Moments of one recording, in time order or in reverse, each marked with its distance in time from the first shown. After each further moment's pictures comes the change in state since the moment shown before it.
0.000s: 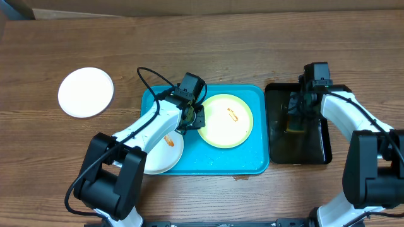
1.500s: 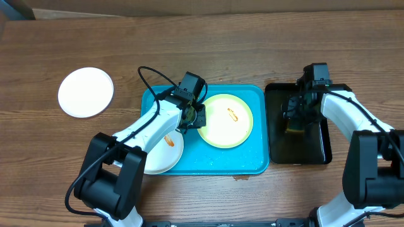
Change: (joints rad) left arm 0.000 0.003 0.000 0.027 0.019 0.024; right arm 0.000 0.000 0.011 -0.087 -0.051 -0.005
